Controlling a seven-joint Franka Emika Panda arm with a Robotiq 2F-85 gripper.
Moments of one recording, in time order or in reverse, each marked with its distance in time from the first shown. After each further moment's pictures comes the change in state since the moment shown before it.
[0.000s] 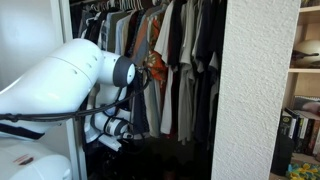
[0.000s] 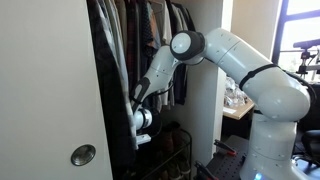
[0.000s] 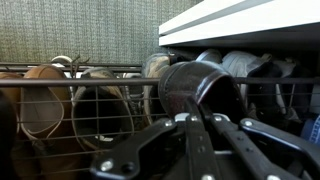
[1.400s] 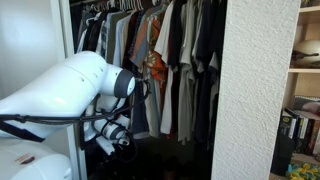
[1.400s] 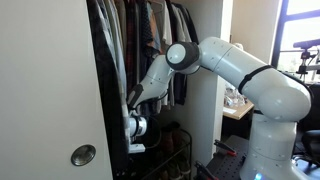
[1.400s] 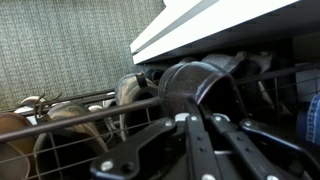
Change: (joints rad) arm 0.011 0.129 0.039 0.129 0.173 -0.045 0.039
